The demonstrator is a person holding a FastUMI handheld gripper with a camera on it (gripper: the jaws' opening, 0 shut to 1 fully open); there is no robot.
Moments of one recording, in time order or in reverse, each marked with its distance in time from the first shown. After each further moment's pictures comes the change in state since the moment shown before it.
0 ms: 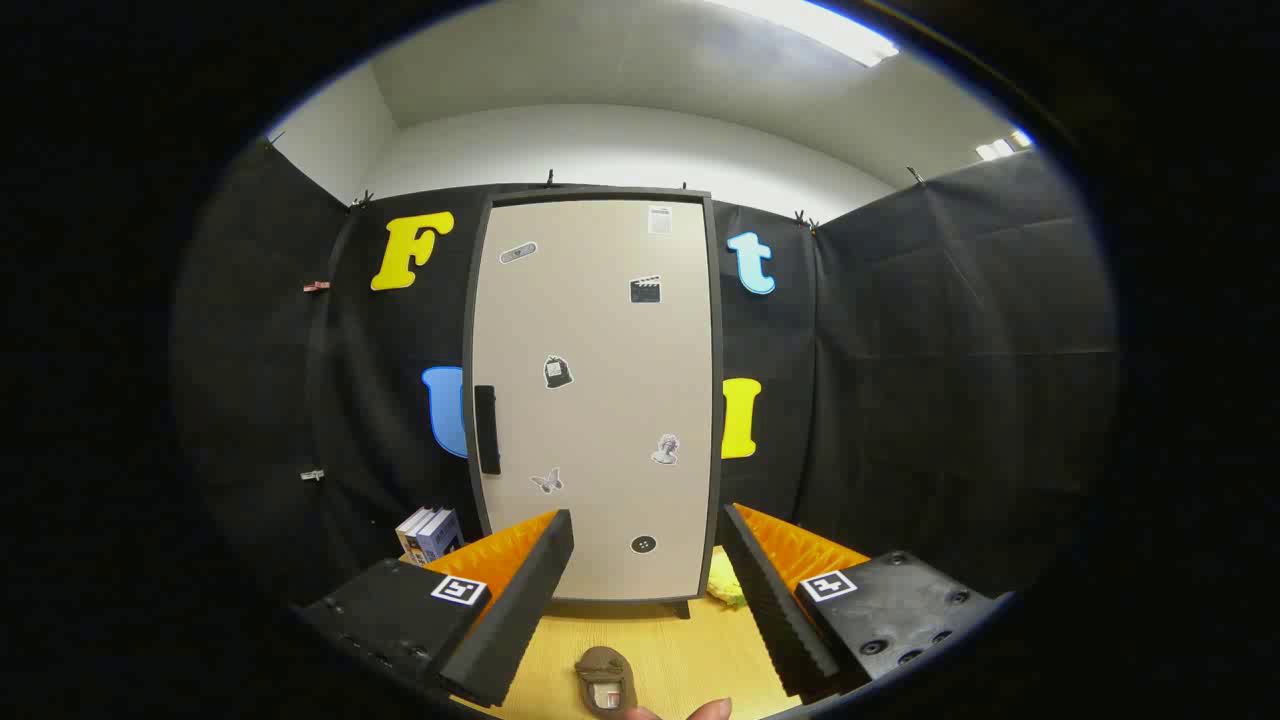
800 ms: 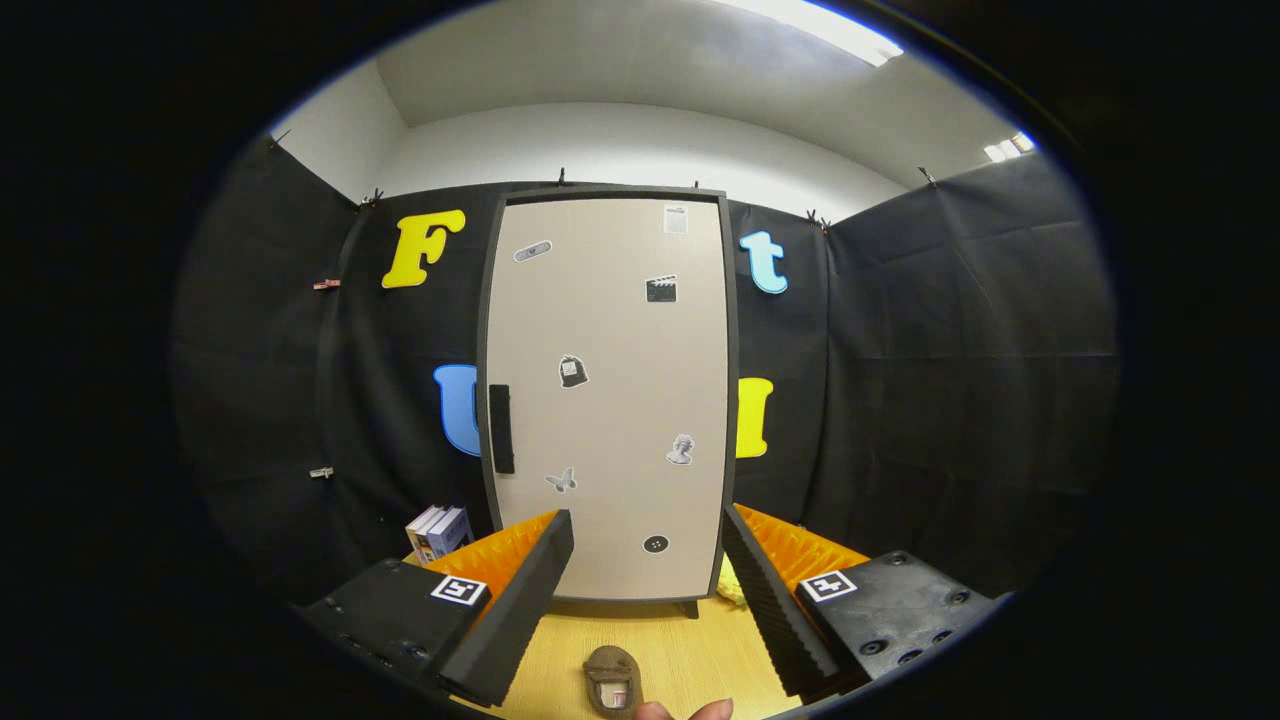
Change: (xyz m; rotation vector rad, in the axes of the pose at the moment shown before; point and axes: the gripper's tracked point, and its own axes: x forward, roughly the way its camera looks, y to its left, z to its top) arm -0.001 0.012 0.002 0.001 0.012 0.027
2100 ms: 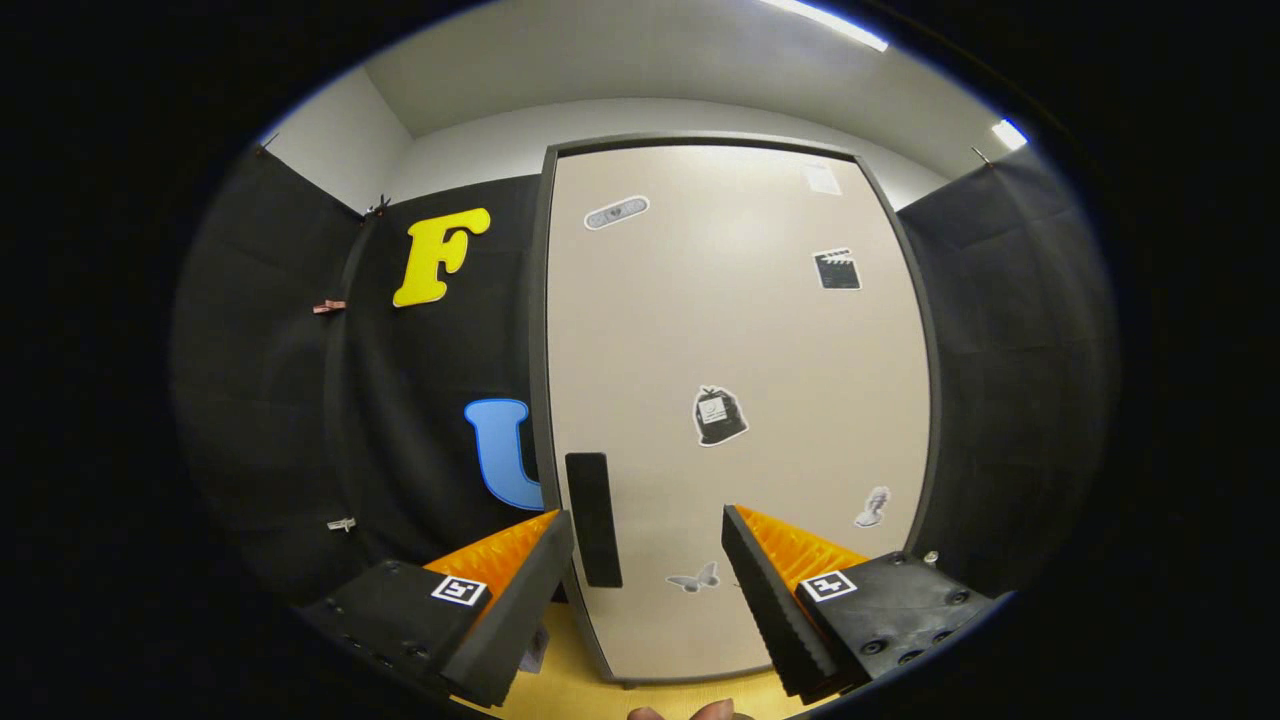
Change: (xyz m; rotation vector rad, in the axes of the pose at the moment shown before) arm 0.215 0.166 0.012 0.075 -0.045 0.107
